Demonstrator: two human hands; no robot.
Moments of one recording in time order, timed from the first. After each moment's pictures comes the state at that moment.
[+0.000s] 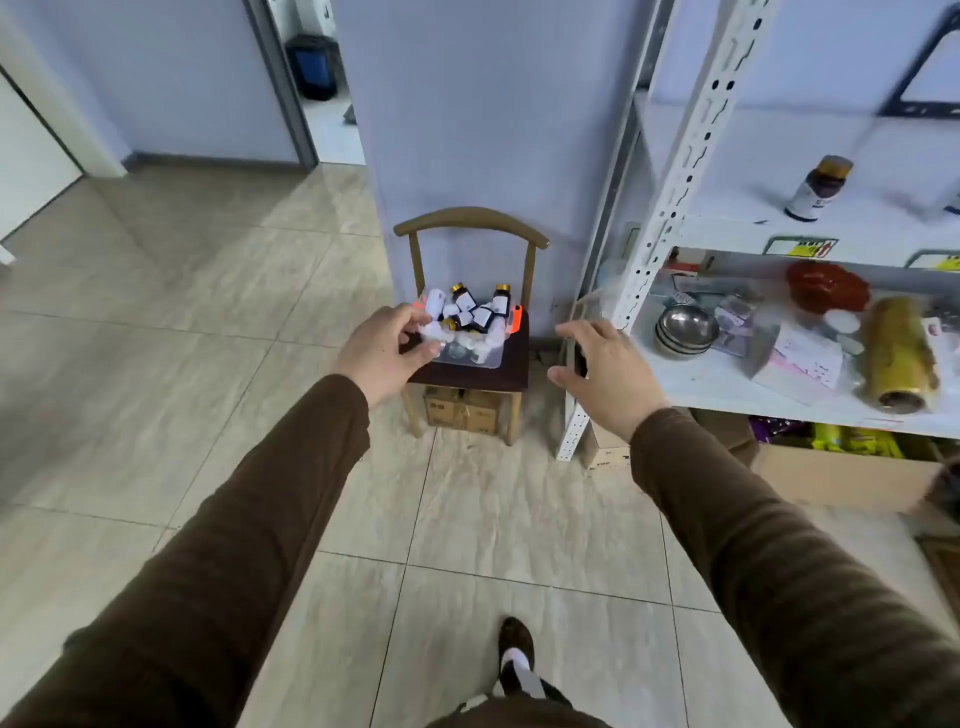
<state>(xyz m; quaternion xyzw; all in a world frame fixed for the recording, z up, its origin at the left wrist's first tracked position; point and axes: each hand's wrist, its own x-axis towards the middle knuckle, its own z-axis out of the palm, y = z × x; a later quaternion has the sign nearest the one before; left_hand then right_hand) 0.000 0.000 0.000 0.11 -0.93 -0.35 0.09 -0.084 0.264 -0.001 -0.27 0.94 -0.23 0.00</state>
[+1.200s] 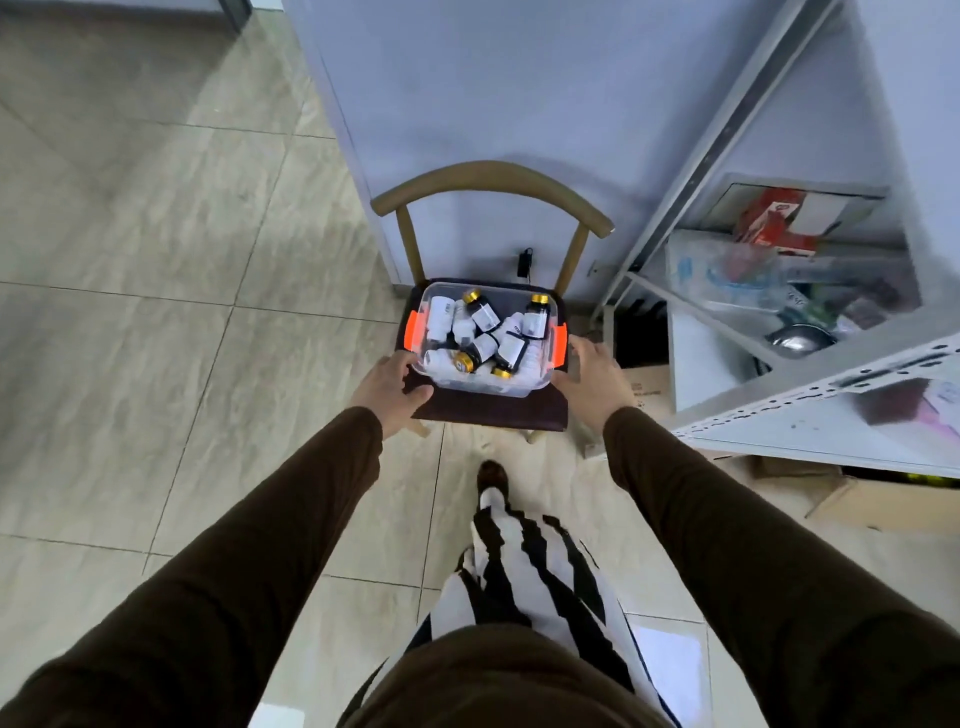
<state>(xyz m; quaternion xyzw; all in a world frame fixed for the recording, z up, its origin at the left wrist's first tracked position) -0.300 -0.186 -0.200 0.25 -0.90 -0.34 -0.14 -0.409 0.072 -0.203 -0.08 0.94 -0.25 0.22</state>
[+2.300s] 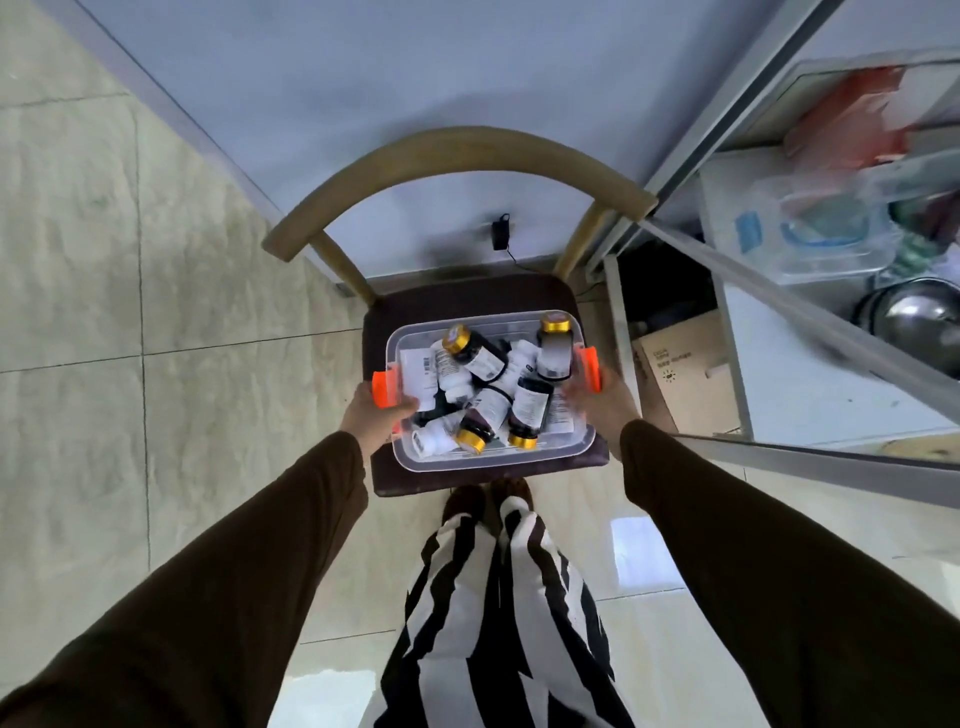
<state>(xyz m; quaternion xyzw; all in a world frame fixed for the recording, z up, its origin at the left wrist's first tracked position) -0.467 -0.290 -0.407 0.40 -0.69 -0.53 -0.28 -0.524 0.023 -0.411 0.27 0.78 -0.48 0.31</state>
